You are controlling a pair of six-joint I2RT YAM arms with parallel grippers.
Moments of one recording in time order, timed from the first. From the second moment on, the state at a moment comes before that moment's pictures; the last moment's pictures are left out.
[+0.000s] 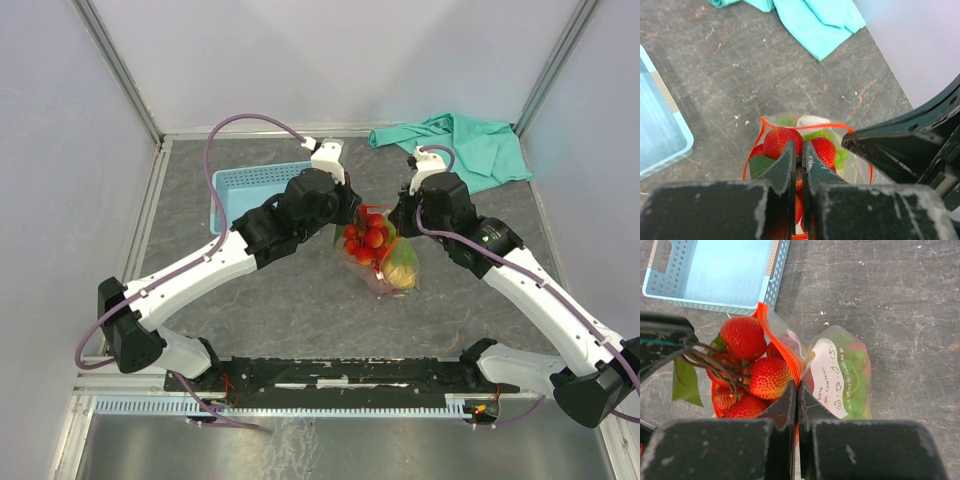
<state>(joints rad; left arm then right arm) -0.94 1.42 1.37 -0.31 -0.30 -0.49 0.61 1.12 1.16 -0.58 0.13 0.37</state>
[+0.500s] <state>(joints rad) -0.94 1.45 1.42 -0.31 -0.24 -0.52 0.61 1.13 1.15 -0.54 0.11 0.37</state>
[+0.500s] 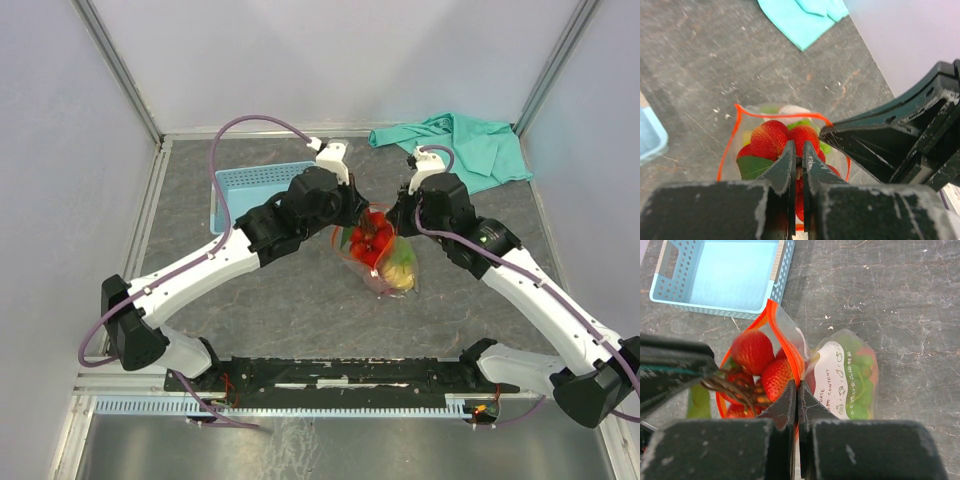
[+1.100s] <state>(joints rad) -0.93 1.52 1.24 -0.25 -0.10 -0.80 0.61 1.06 1.05 -0.43 0.05 0.39</state>
